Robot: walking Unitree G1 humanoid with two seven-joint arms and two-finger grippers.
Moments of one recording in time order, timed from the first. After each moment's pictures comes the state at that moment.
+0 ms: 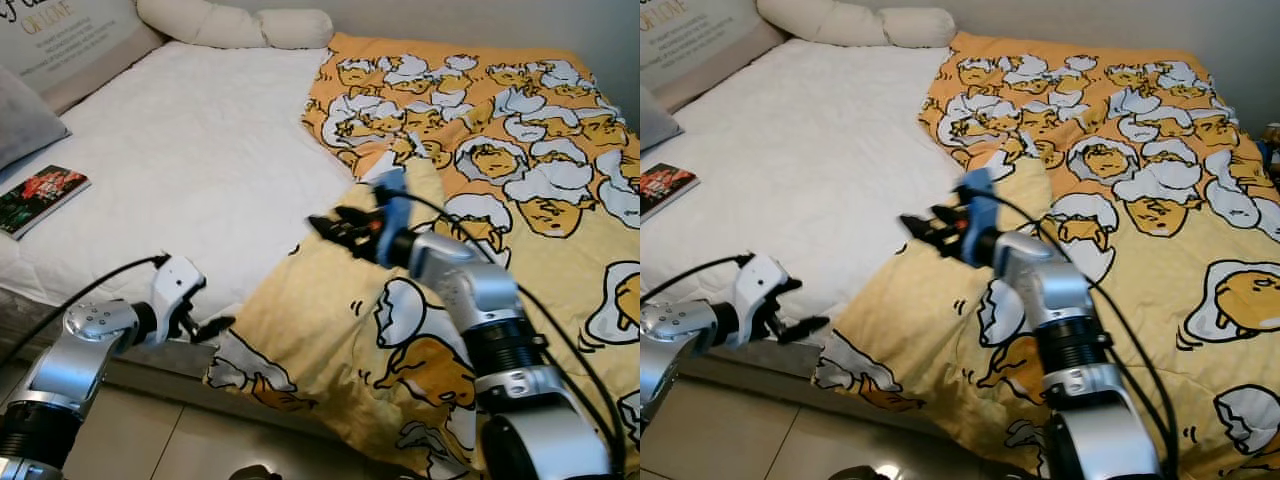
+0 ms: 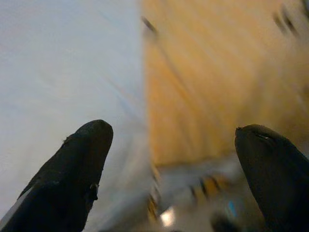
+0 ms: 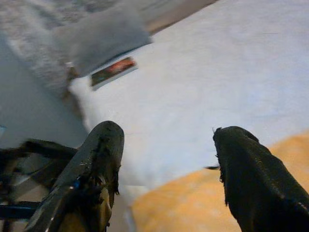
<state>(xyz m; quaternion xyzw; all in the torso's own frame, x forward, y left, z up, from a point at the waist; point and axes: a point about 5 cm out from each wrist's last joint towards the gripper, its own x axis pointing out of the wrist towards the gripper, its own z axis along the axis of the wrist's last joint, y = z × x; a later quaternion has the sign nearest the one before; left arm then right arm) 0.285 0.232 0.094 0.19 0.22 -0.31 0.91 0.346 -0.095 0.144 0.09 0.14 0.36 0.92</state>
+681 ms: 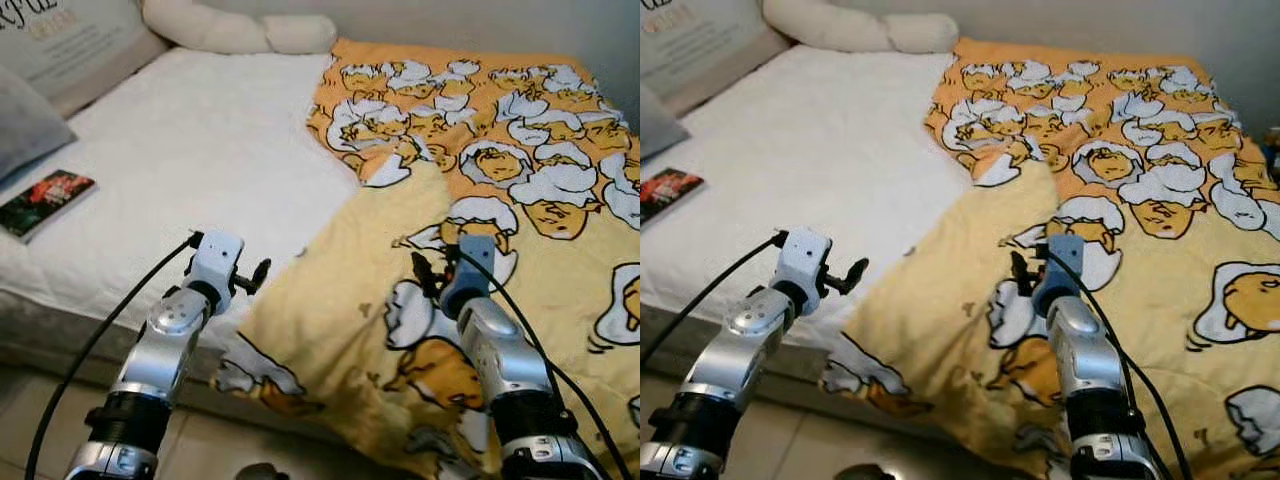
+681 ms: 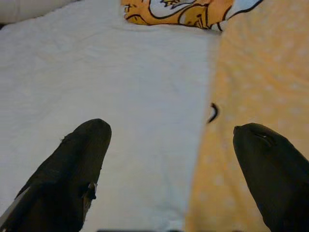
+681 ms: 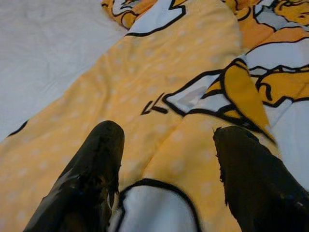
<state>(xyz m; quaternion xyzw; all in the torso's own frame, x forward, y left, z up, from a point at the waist) 0.310 0.177 0.088 0.14 0.12 -0.15 0.97 0.314 -0.170 0.062 0.06 0.16 0.03 0.98</state>
